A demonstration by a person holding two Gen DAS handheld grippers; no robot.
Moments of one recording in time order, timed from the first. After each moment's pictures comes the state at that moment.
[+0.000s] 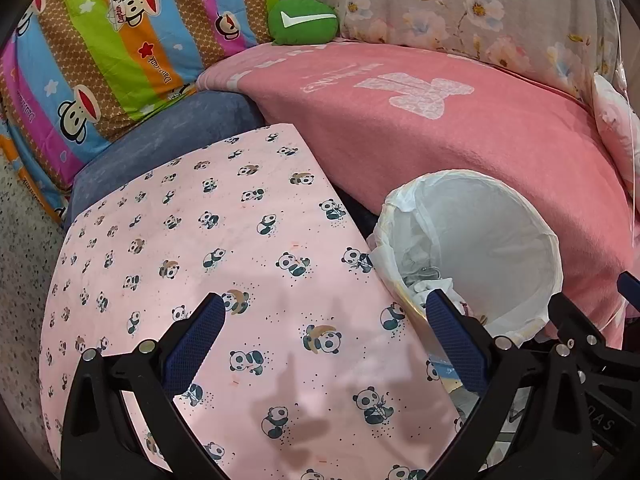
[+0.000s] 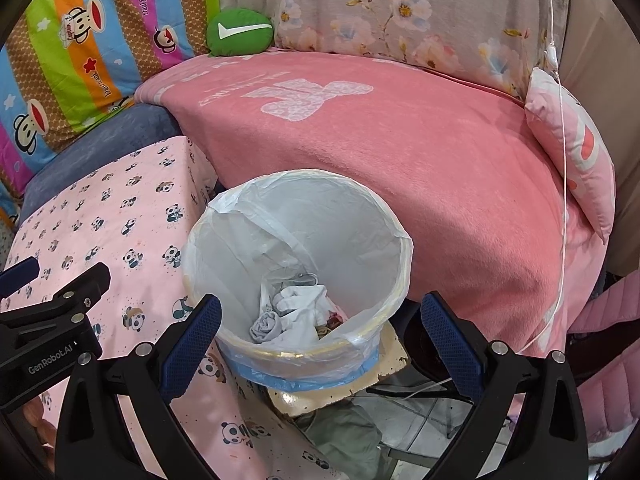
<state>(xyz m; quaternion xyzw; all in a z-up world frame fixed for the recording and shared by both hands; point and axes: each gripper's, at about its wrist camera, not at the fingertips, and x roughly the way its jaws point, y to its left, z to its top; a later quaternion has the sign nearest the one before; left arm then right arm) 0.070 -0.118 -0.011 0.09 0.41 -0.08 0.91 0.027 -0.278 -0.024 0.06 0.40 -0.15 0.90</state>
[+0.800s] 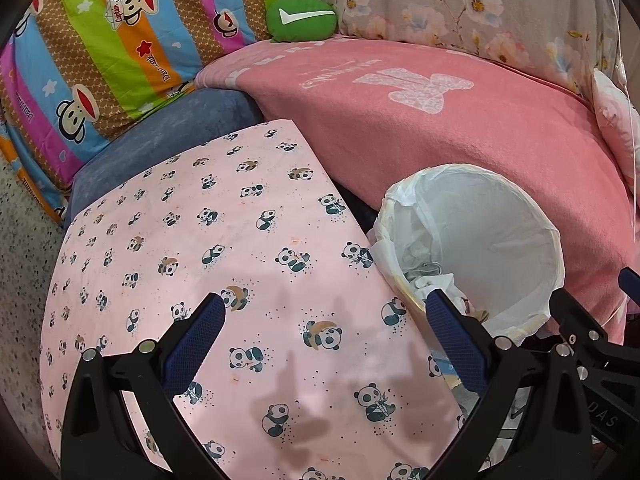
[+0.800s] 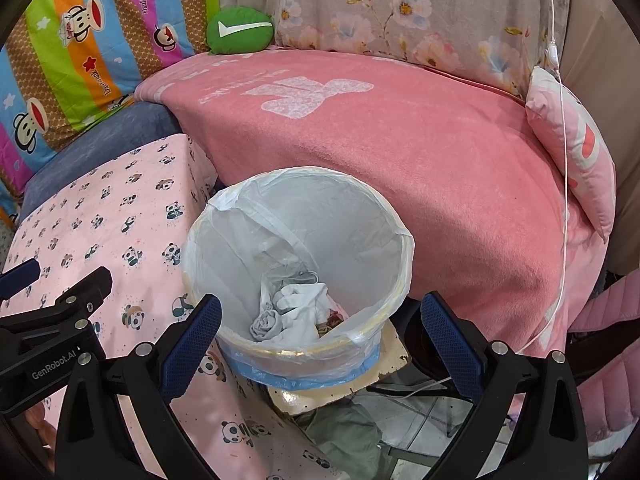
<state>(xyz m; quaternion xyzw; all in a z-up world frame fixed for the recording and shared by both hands) 0.070 -0.117 -0.014 0.09 0.41 -0.08 0.90 0.025 -0.276 -0.028 0.06 0.41 -0.15 0.90</state>
